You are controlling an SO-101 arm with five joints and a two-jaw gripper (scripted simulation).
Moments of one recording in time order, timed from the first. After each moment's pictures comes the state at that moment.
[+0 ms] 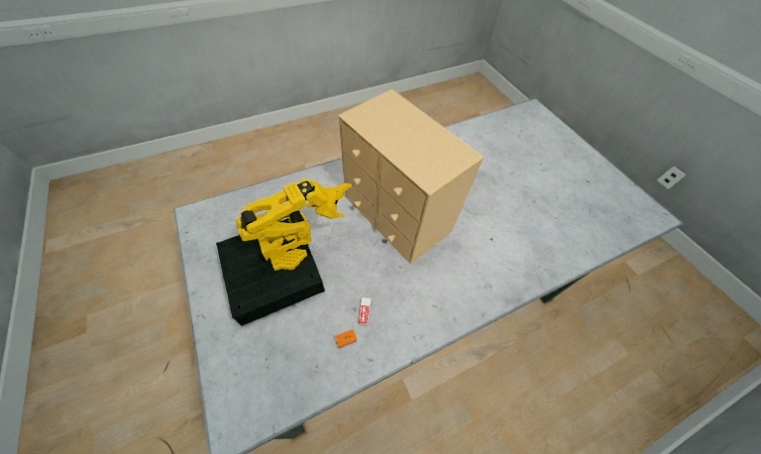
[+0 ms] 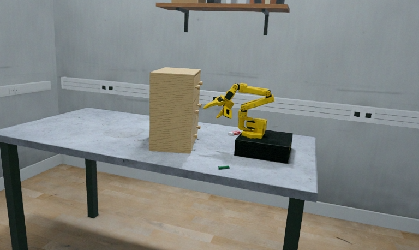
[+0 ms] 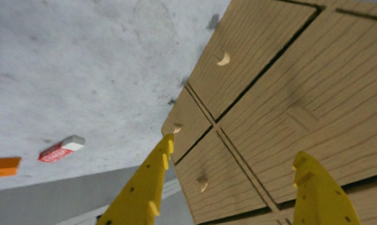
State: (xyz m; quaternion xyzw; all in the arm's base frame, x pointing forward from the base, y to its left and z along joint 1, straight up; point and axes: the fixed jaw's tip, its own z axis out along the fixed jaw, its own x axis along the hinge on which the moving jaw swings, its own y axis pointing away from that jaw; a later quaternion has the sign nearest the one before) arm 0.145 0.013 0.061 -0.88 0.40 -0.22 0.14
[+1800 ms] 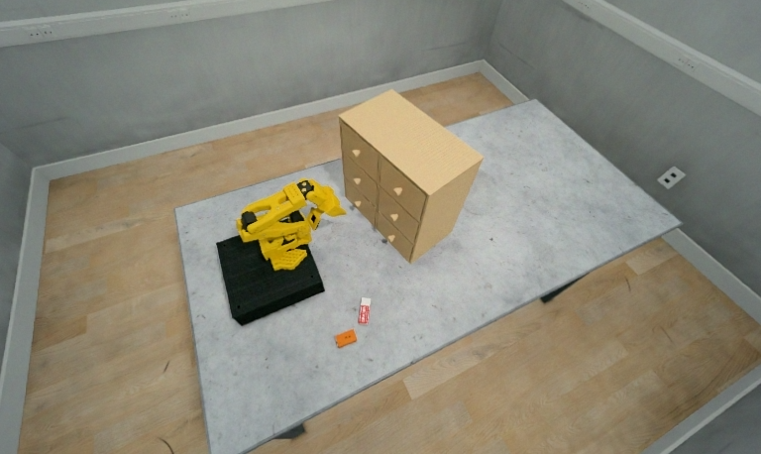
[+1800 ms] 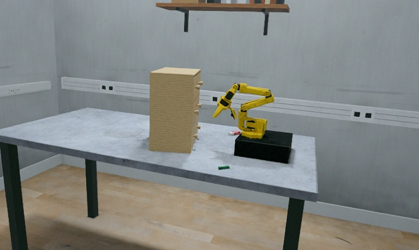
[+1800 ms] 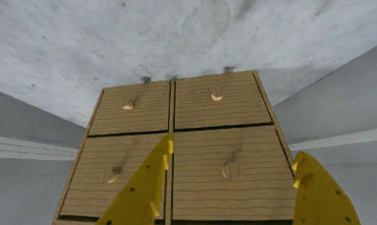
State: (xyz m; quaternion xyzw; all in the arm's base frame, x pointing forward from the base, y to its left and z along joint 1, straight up) arm 0.151 0.015 0.064 -0.96 -0.05 -0.26 0.03
